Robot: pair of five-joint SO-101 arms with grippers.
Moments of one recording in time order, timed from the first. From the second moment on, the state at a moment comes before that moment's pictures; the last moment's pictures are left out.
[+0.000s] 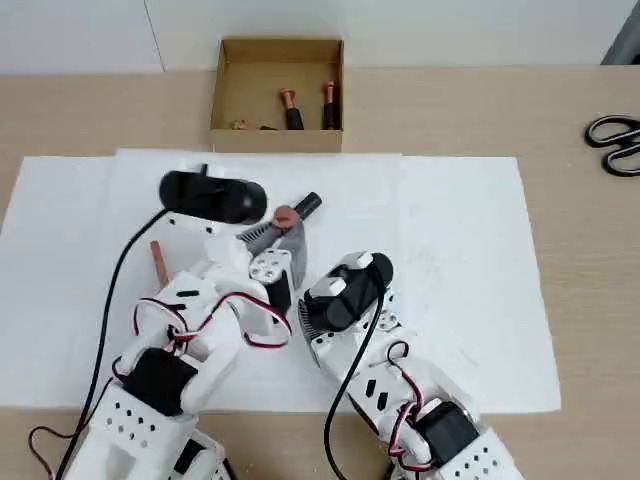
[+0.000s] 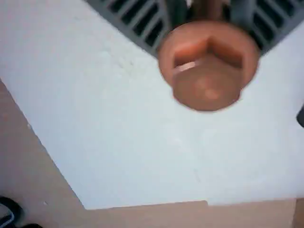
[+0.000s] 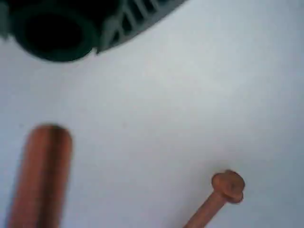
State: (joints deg) left arm 25.7 -62.7 54.9 44.6 24.2; right arm -40.2 -93.5 87.2 40.8 -3.5
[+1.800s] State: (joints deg) left arm 26.0 -62.7 54.2 49.6 32.1; right arm -41.8 -93.5 87.2 39.6 -2.4
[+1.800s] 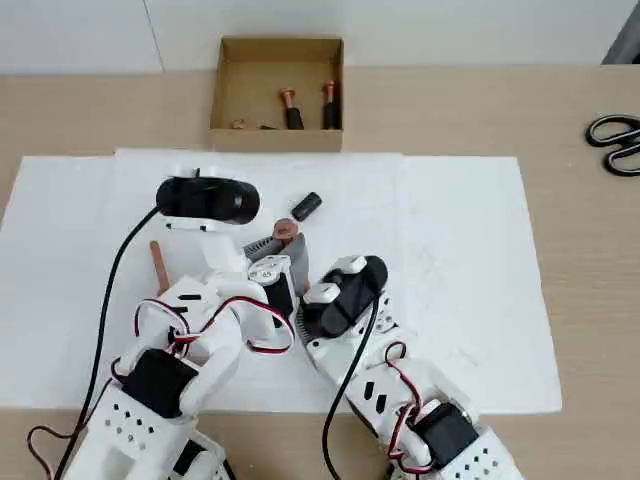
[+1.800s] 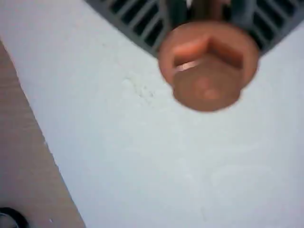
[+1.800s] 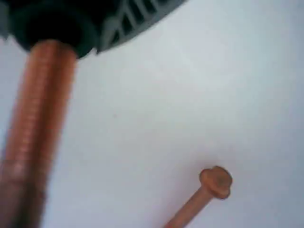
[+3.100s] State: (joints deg) left arm 26.5 -63.1 54.7 51.5 30.9; right arm -41.2 -93.5 87.2 39.6 -2.4
